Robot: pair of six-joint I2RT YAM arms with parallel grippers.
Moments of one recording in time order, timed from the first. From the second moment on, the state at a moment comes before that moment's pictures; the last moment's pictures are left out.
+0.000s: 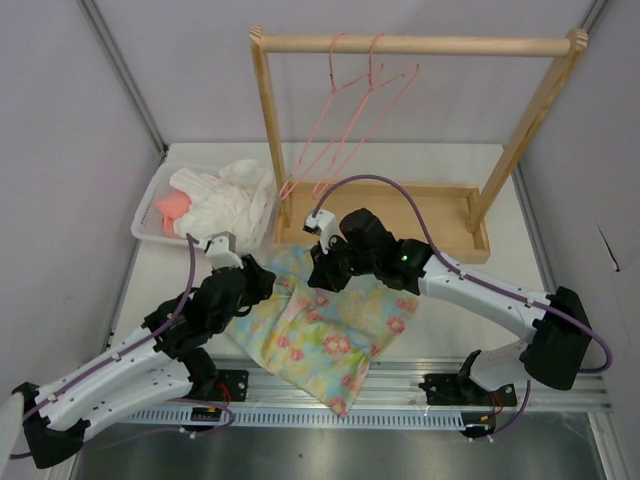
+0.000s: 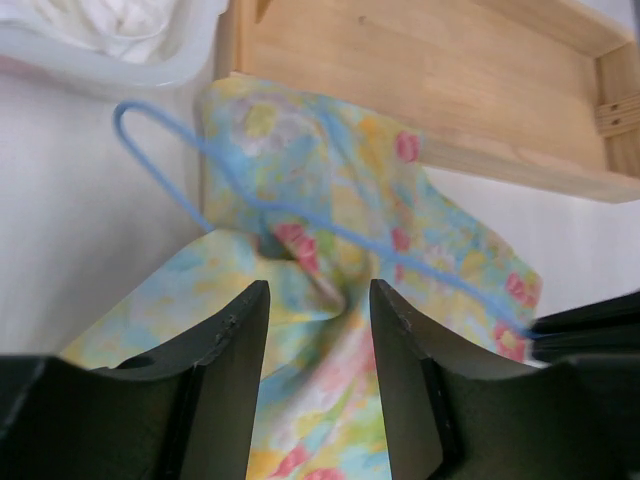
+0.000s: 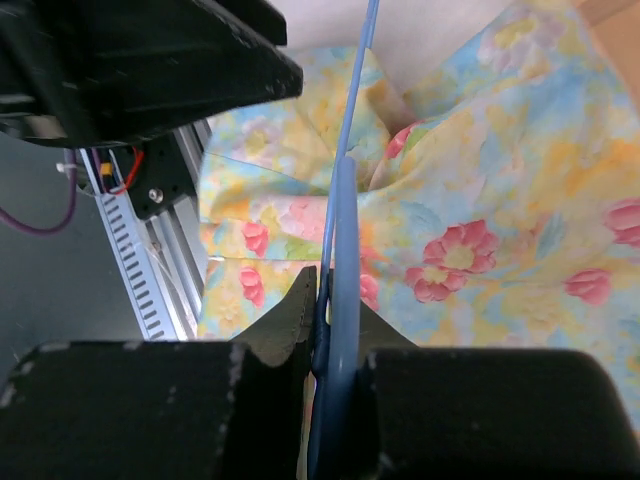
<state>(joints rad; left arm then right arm) -0.89 0.63 0.61 -0.54 -0.53 -0.84 0.95 1.42 1.15 -0.33 -0.33 0.15</state>
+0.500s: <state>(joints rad) -0.88 0.61 0.51 -0.46 -0.53 -0.73 0.79 1.28 1.14 -0.44 -0.45 0.12</state>
